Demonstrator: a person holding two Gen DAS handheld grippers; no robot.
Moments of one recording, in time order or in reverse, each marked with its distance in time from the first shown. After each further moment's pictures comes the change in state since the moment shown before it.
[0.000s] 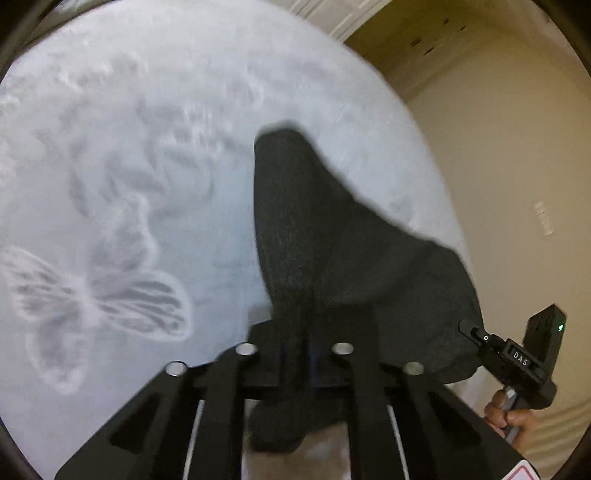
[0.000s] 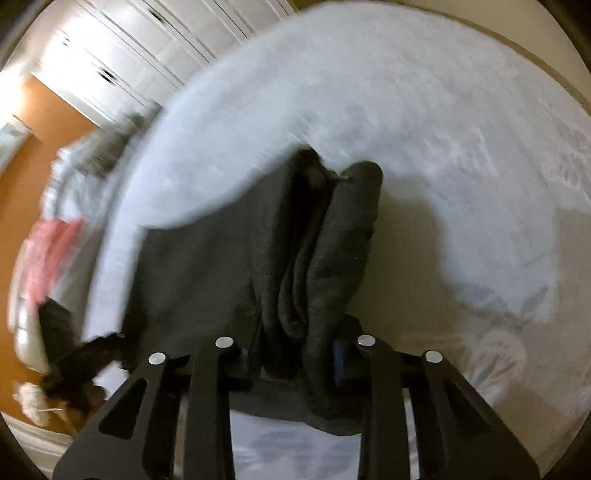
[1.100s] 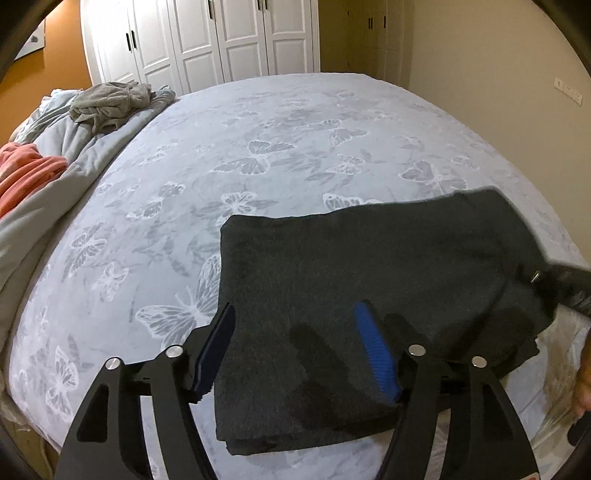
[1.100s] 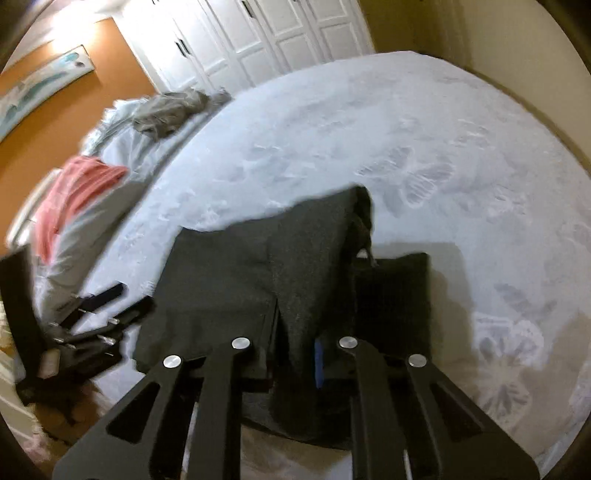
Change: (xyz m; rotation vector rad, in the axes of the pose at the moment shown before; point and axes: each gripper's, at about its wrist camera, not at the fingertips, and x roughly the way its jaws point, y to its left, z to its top) left arm -0.032 -0.082 -0.072 0.468 -0.171 0.489; right arm -0.017 0.075 -0.069 -0.301 -0.046 -0.068
